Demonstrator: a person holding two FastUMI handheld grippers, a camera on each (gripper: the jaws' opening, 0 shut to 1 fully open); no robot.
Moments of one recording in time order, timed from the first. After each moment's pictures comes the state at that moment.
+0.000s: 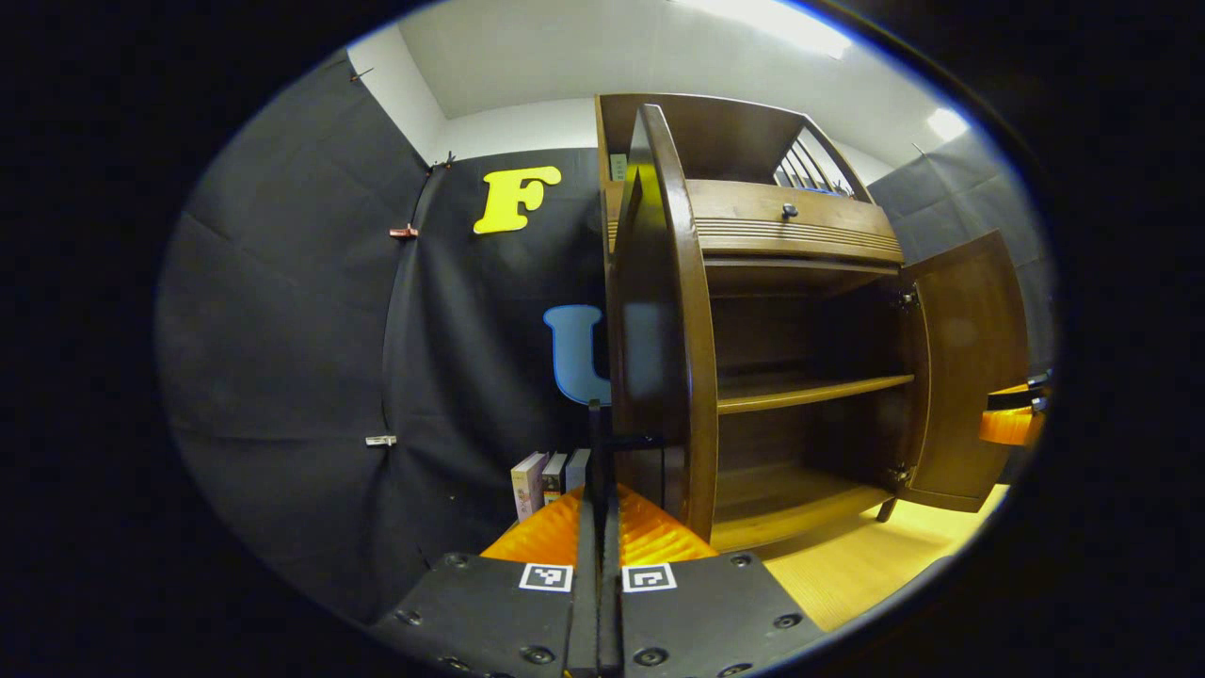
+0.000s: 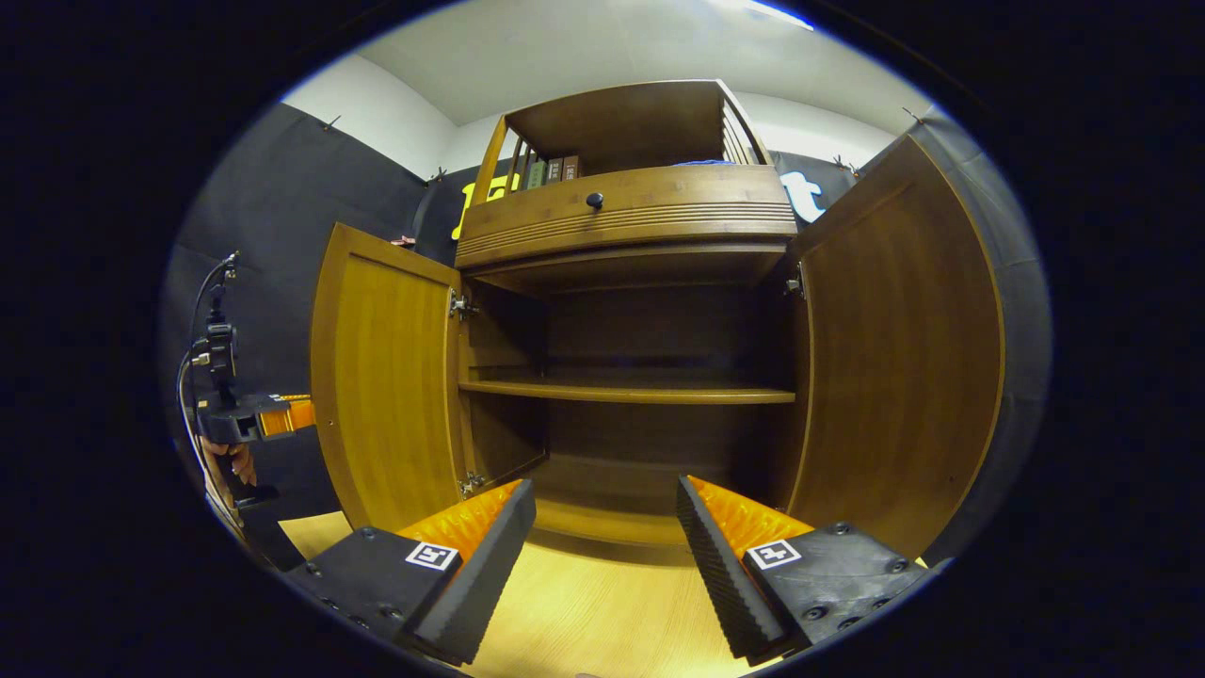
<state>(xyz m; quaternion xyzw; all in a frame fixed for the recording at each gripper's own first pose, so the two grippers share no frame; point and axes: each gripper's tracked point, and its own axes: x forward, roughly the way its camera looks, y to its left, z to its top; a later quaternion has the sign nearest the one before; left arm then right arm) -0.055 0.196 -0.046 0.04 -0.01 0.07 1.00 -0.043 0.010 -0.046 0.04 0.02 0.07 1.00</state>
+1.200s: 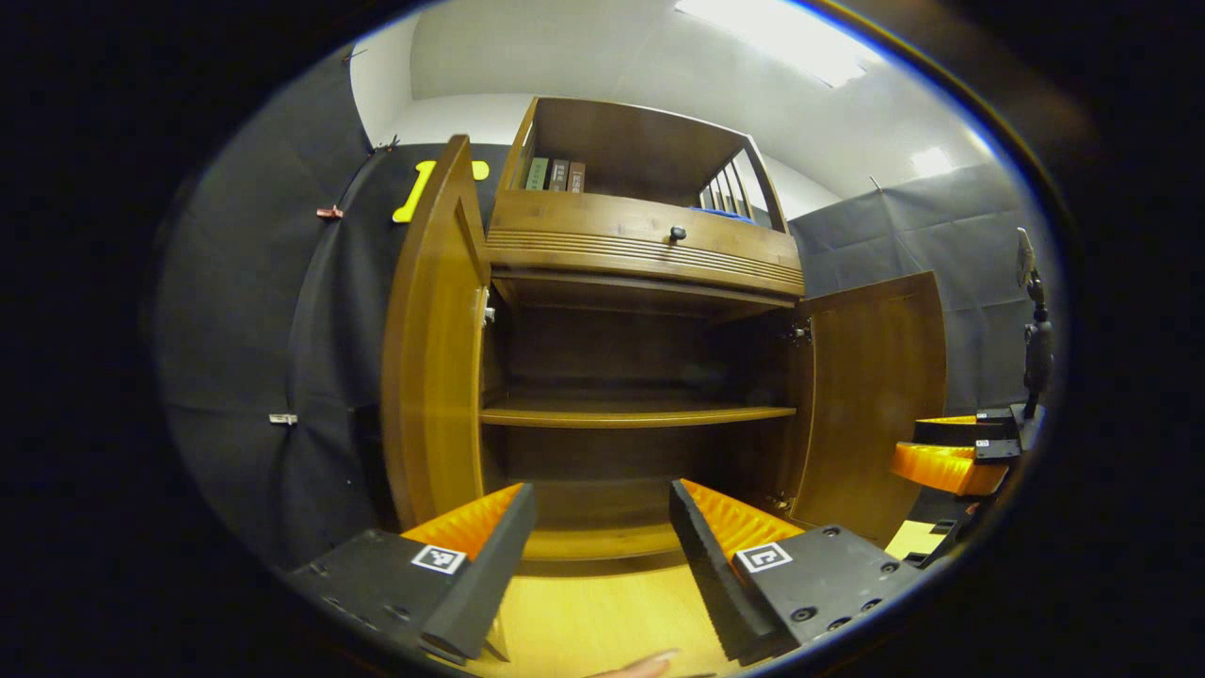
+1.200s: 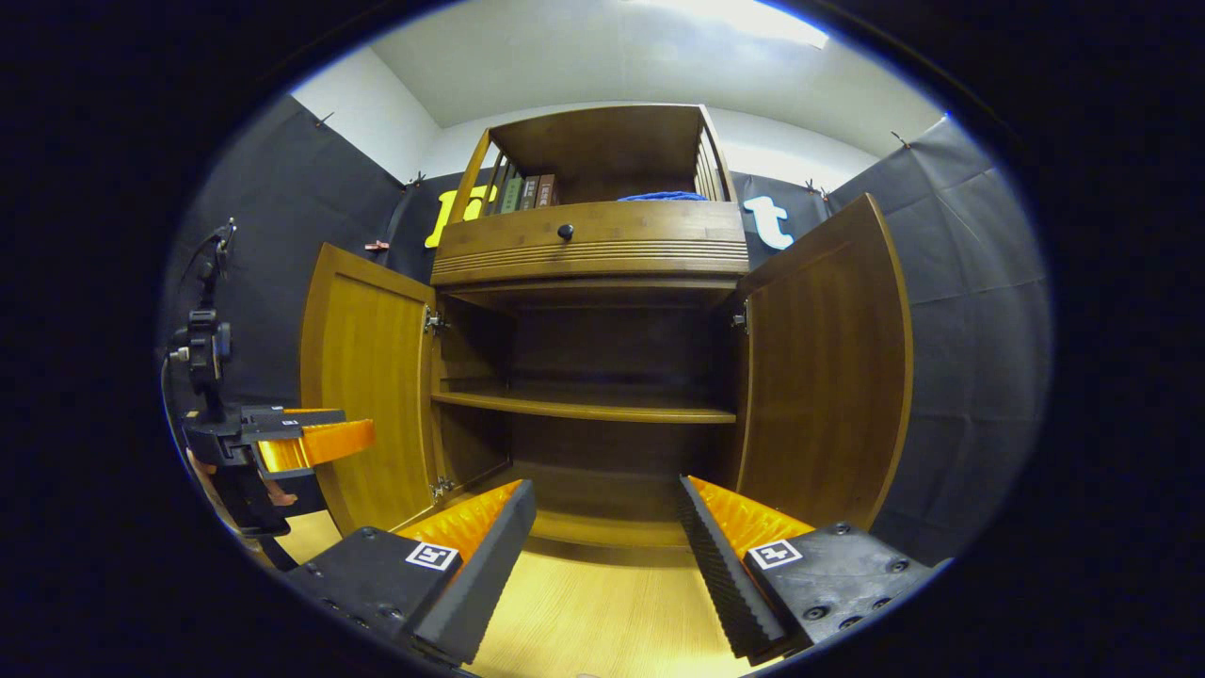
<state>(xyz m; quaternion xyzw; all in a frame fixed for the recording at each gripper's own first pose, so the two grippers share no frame) -0.054 0.052 -0.036 -0.01 -0.01 -0.07 1.00 -0.081 -0.031 -0.016 0.02 0.00 0.01 1.00</state>
